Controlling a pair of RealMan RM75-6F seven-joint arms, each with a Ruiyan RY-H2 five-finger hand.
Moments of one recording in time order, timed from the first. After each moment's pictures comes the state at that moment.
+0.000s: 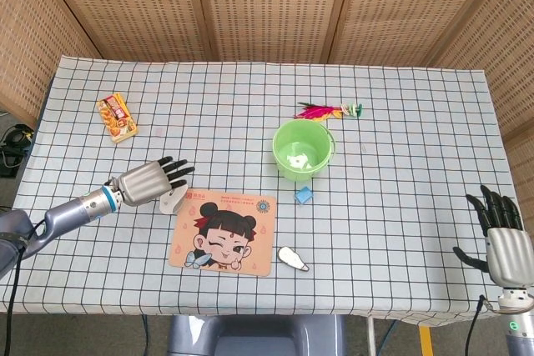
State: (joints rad) left arm -0.89 -1.48 0.27 -0.70 1.94 1.12 -0.28; right arm 0.08 -1.26 0.09 -1.36 -1.50 1.52 0.14
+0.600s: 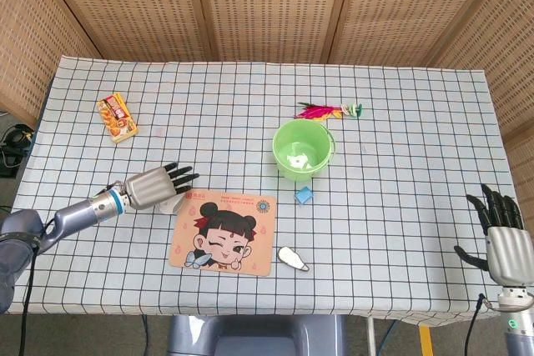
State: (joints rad) left arm -0.89 -1.60 0.32 -0.53 1.97 1.13 -0.34; right arm 0.08 -1.27 0.10 -1.34 -1.48 1.51 0.13
